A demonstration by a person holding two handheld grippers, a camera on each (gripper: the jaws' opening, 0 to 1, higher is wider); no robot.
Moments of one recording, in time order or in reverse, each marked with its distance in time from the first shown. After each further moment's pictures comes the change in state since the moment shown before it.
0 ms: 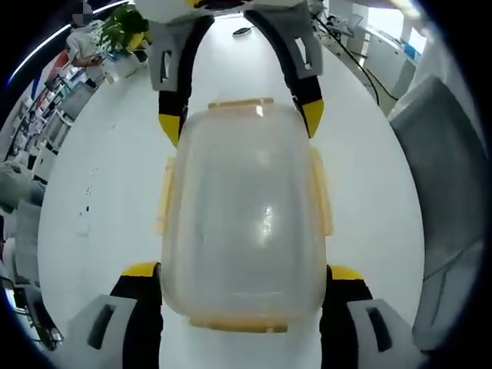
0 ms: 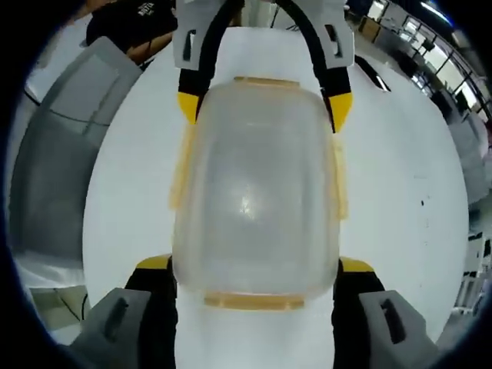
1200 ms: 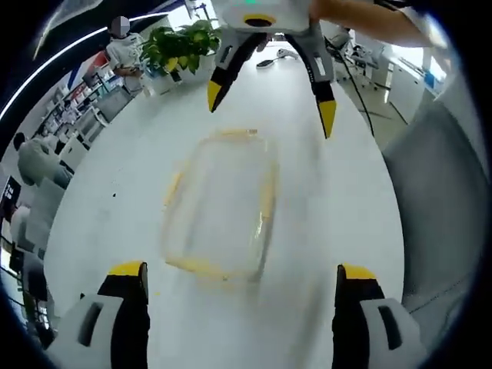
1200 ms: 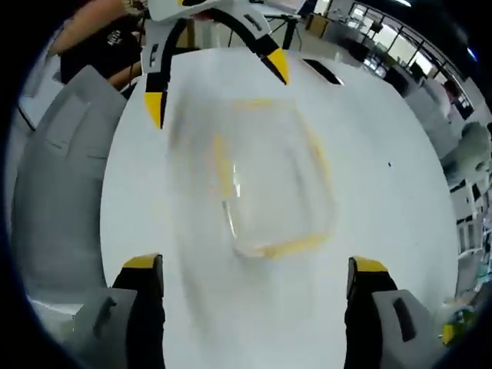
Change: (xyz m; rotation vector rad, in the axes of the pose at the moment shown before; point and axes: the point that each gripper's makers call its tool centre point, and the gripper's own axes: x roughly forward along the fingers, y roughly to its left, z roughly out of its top) left arm -0.063 -0.049 -0.012 -0.145 -0.170 0.154; right arm -0.059 0.052 -0.006 0.318 -0.154 -0.151
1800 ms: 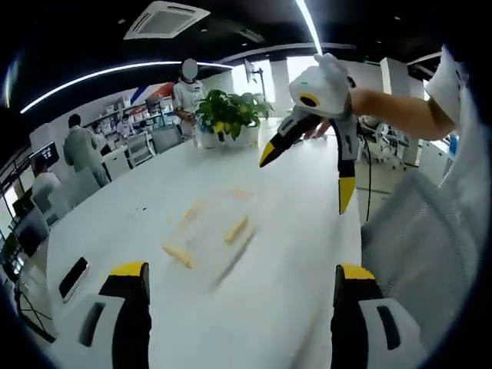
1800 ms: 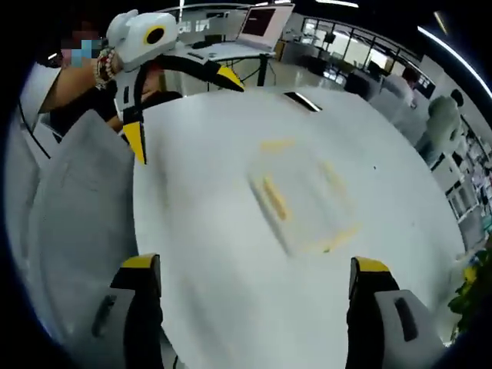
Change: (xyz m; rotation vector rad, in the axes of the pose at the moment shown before) left arm -0.085 -0.070 0.006 -0.273 -0.397 0.164; right arm -0.031 0.088 0.021 0.145 -0.164 -0.096
